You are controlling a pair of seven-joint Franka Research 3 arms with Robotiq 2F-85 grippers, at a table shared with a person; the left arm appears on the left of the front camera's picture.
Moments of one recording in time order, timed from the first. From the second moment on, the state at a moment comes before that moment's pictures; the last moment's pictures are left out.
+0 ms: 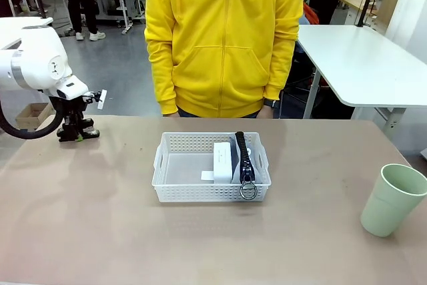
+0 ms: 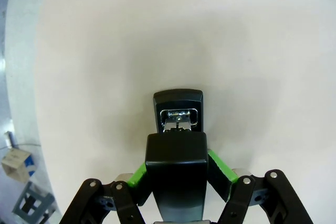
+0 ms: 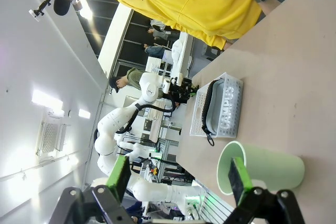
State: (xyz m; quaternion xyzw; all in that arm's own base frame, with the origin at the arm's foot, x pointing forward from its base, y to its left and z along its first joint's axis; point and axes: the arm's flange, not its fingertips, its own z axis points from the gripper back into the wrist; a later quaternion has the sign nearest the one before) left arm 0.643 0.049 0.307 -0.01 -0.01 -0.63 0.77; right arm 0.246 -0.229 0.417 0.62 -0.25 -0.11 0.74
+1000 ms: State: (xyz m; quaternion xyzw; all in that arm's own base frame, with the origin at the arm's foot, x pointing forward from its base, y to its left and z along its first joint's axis) left arm 0.498 0.105 0.427 -0.12 -0.12 -0.61 0.77; right arm 0.246 -0.229 0.417 0.62 -0.25 -0.11 0.74
